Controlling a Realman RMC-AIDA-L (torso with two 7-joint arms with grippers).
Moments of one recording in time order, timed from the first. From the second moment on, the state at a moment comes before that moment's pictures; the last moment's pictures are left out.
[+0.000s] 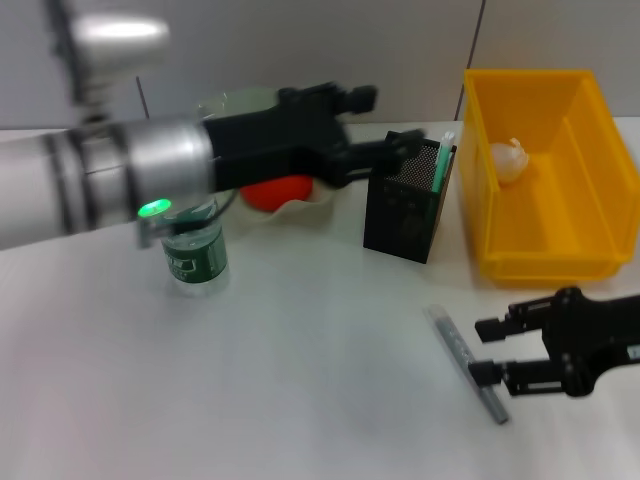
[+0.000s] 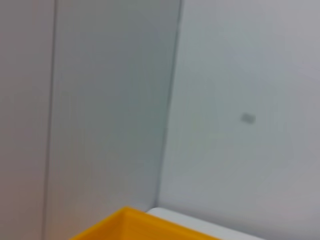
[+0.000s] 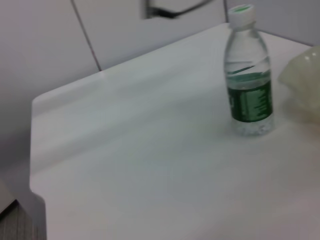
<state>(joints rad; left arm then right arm) -0.45 -2.07 1.48 1.17 1.47 1.01 -1.72 0.39 2.08 -0.94 -1.14 -2.06 -1.74 1.71</state>
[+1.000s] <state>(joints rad) -0.21 -2.01 0.90 0.93 1.55 1.90 -1.31 0.91 2.08 -1.35 -1.06 -2.63 -1.66 2.87</state>
